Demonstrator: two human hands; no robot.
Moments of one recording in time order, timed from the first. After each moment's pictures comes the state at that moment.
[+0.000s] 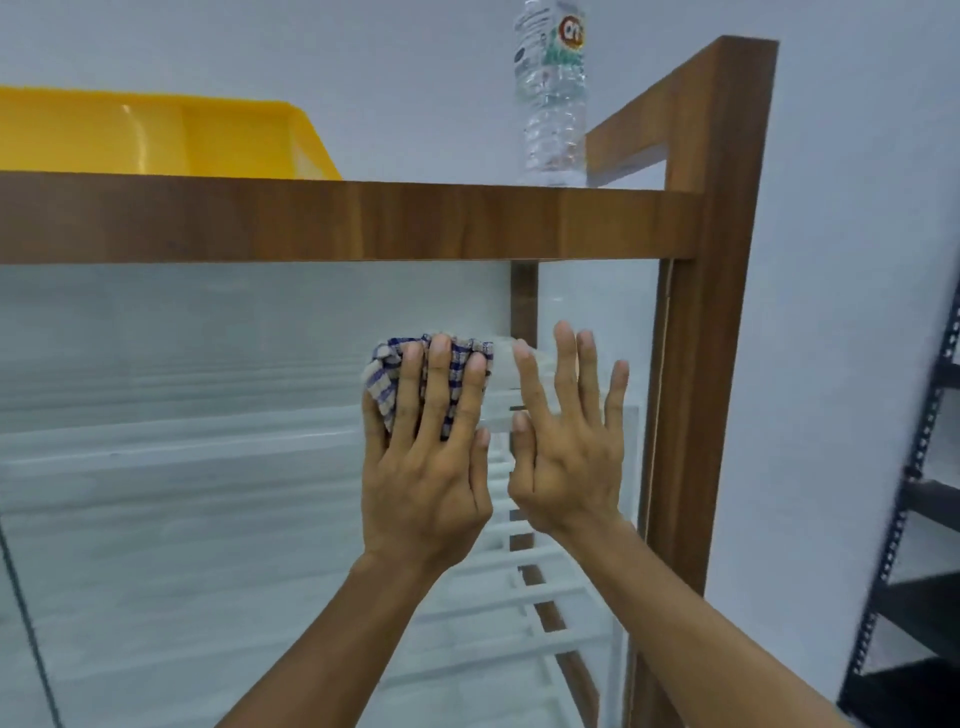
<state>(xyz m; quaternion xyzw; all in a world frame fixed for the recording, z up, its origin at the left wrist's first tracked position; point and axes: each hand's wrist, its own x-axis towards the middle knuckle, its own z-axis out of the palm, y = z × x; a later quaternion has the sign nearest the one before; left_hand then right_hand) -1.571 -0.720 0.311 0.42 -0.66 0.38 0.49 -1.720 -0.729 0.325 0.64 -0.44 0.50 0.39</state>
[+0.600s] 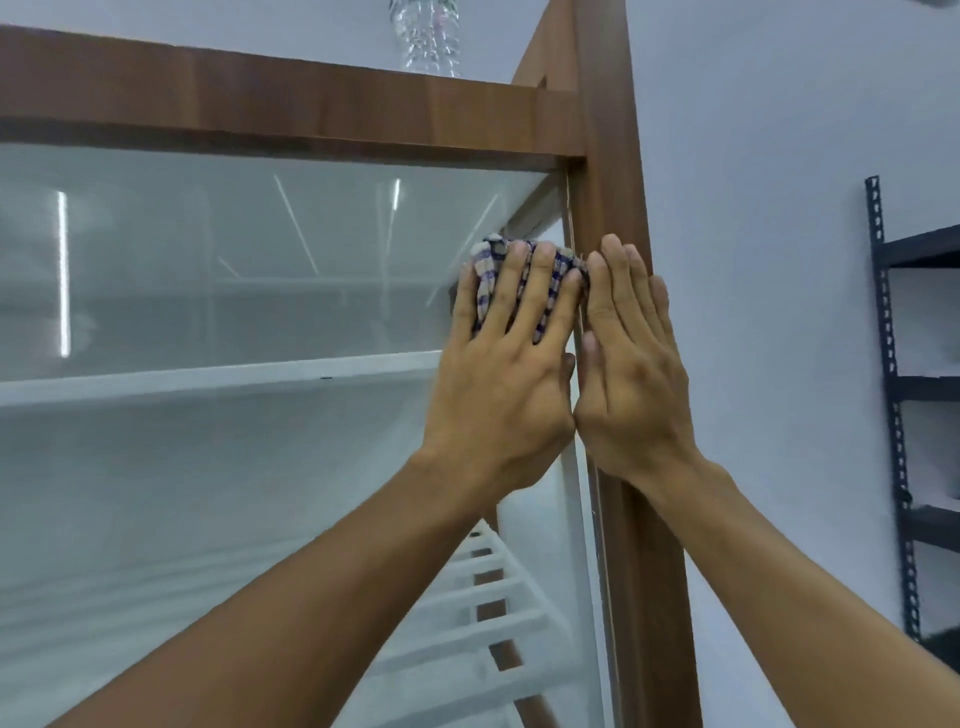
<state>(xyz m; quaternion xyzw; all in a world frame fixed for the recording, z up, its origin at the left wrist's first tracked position) -1.697 -0.746 0.313 0.32 -0.71 0.46 0.43 -1.834 -0.736 0.303 0.59 -0.36 0.58 0.43</state>
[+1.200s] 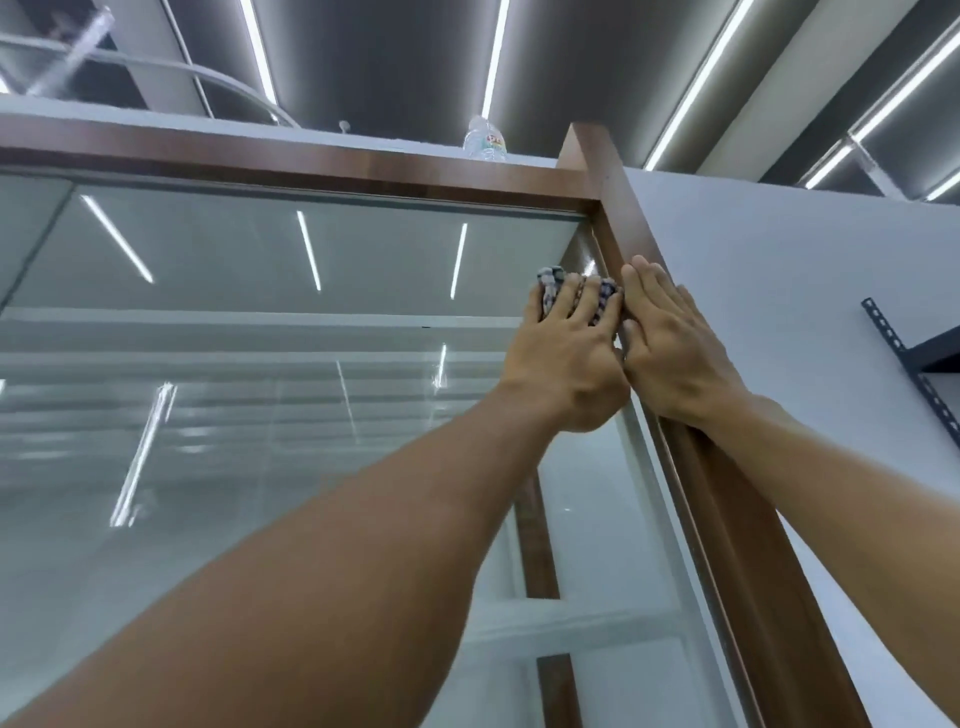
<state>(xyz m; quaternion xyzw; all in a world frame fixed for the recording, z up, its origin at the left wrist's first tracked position) -1.687 -0.738 0.281 0.32 -0.72 0.49 0.37 -1.830 -0.733 0.271 0.58 -0.43 0.55 0.42</state>
